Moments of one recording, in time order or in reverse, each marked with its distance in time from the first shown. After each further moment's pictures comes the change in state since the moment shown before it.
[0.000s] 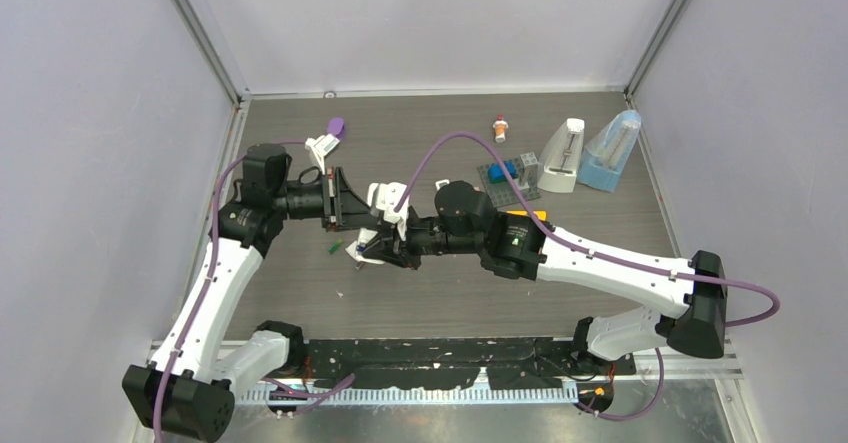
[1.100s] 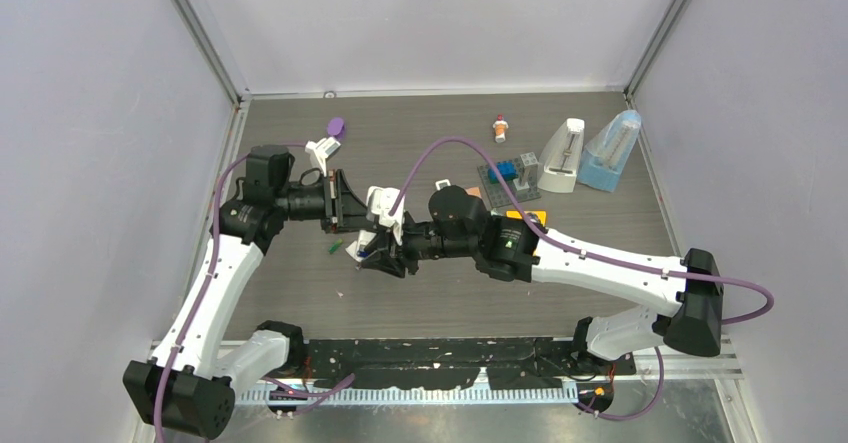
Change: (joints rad) left arm 0.000 0.020 0.013 -0.087 -0.039 0.048; right arm 0.000 0.020 -0.020 0.014 -0.012 0.018
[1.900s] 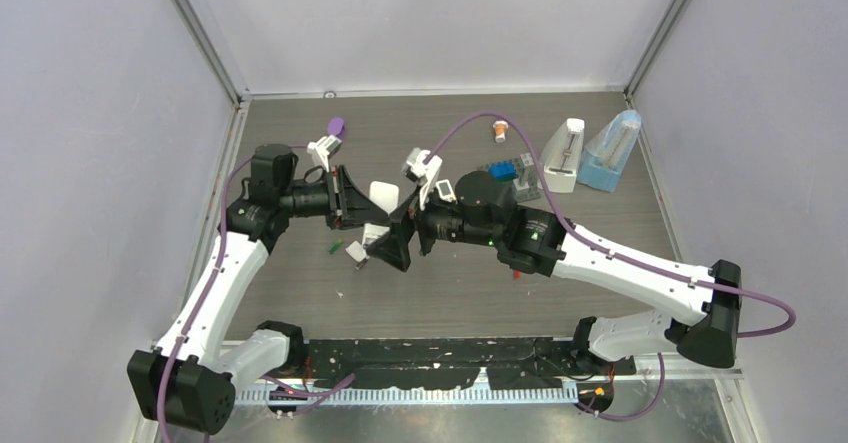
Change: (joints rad) left arm 0.001 0.025 -0.050 0.136 -0.027 -0.127; right arm -0.063 -0.089 0.001 -0.031 0.111 0.331
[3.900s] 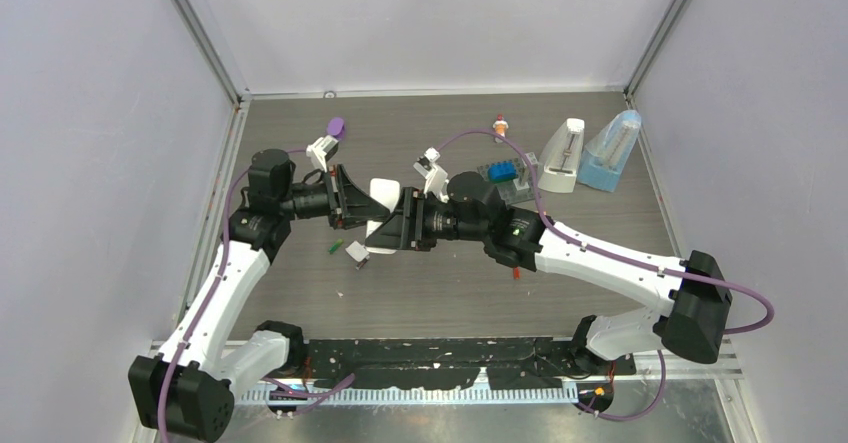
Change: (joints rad) left arm -0.002 -0.042 -0.098 0.224 0.018 -0.203; right arm -0.089 0.065 -0.120 0.109 -0.116 0.754
